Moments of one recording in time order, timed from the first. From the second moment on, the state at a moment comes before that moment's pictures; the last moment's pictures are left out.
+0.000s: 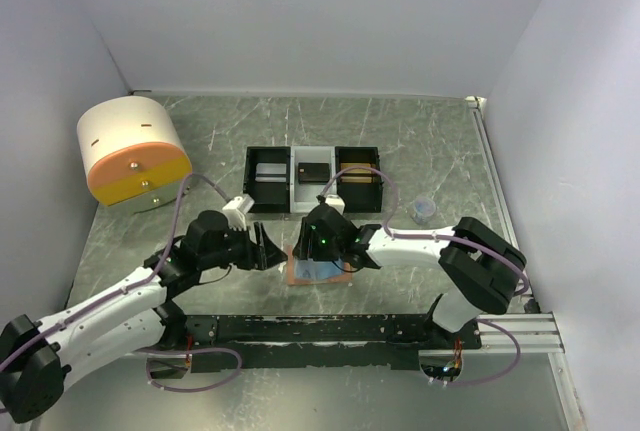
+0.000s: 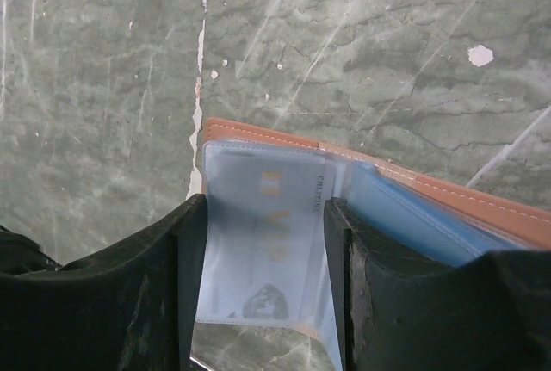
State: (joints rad) left arm -0.71 0.81 0.38 -0.10 0.24 -0.72; right arm 0.99 1.57 0.72 -0.01 0.12 0.88
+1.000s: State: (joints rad) left arm -0.91 1.12 0.26 0.39 0.22 -0.88; right arm 0.95 1.56 0.69 0.04 0.04 0.88
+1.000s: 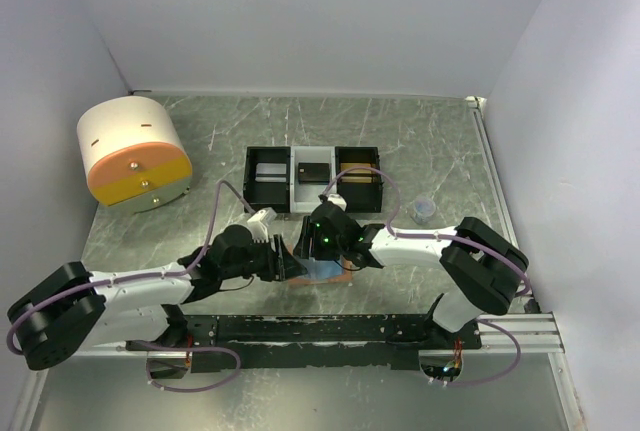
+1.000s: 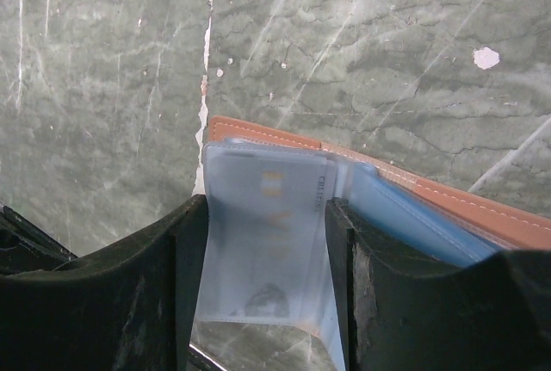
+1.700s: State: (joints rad) left arm -0.93 1.13 0.25 0.37 0.11 -0.90; right arm 0.95 1.56 0.68 0.04 0.04 0.88
